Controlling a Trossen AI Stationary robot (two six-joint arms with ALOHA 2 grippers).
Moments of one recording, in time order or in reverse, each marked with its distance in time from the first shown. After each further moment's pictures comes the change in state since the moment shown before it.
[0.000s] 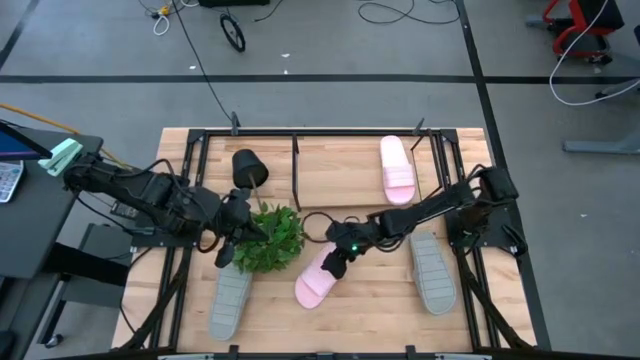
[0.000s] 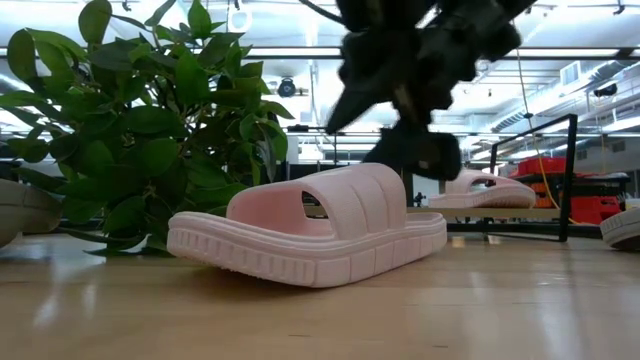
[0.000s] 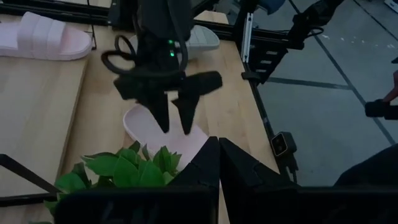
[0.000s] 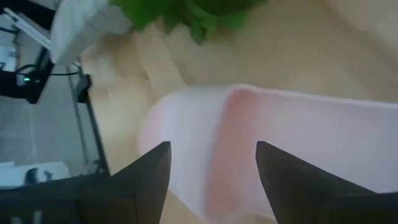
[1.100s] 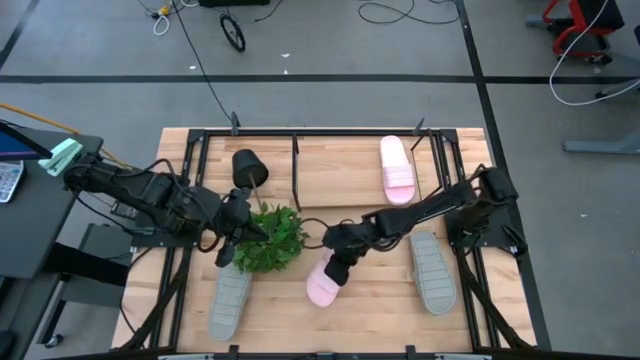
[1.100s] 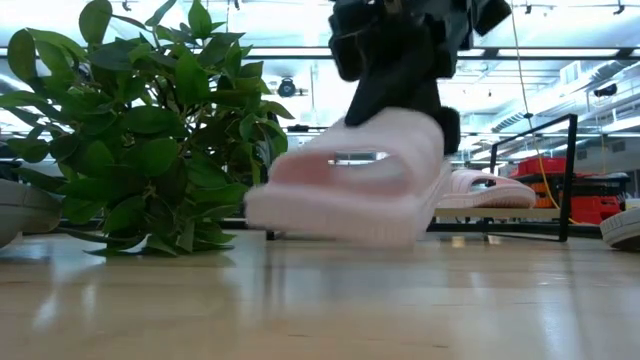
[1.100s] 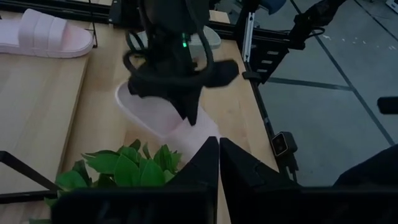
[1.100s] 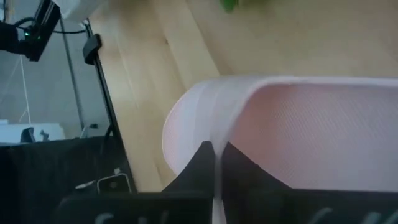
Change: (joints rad) left arm 0.001 0.000 0.000 -0.005 0.000 -0.008; right arm 0.015 -0.015 0.120 -0.214 -0.097 -0.082
